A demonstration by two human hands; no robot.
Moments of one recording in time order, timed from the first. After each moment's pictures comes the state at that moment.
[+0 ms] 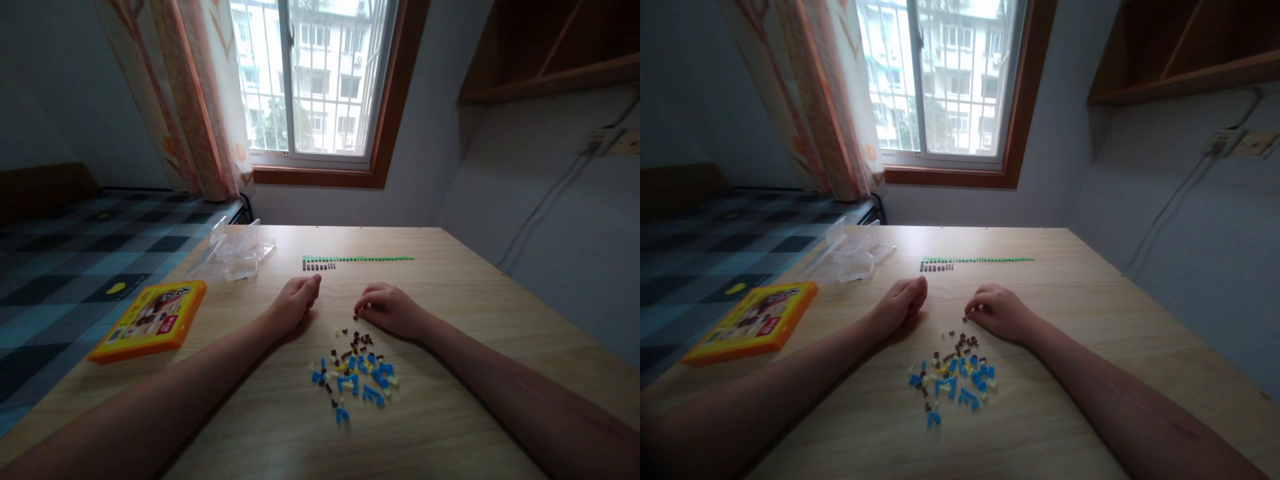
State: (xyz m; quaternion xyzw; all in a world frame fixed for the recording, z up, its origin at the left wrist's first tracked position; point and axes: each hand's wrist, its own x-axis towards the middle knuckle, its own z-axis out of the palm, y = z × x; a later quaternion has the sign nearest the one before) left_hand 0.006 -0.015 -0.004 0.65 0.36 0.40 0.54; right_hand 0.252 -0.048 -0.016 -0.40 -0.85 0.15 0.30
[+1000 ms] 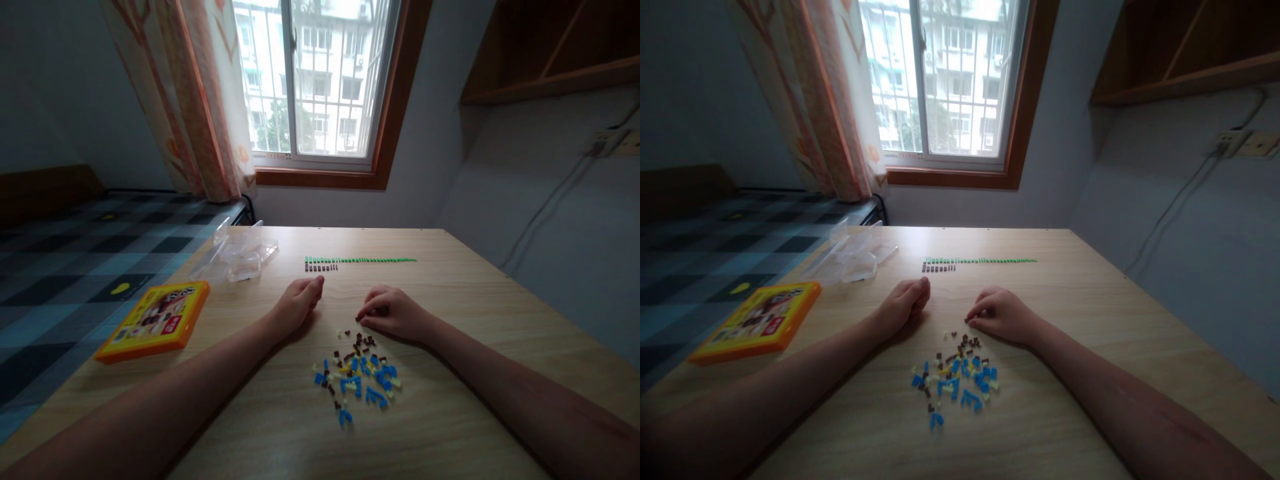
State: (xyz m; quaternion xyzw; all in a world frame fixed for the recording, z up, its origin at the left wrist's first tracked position) left_hand 0.006 -0.014 -0.006 0.66 0.36 0.40 0.53; right_hand 0.252 -0.051 -0.013 -0.40 -0.85 0.19 0.29
